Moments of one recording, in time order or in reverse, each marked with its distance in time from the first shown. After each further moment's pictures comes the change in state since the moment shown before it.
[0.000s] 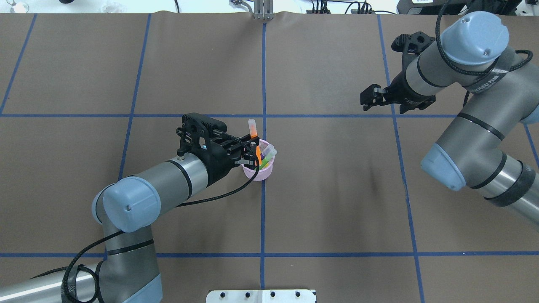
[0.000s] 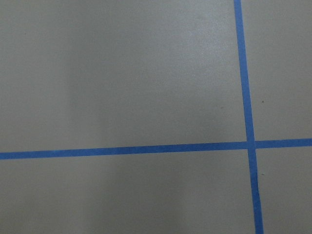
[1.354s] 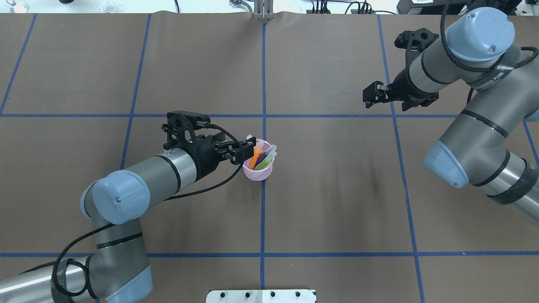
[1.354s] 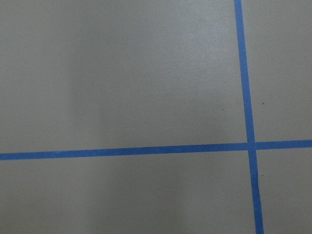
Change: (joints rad) left arm -0.055 0.070 -0.017 0.003 -0.053 -0.144; right arm 0.022 -0.004 0.002 -0.002 0.005 -0.012
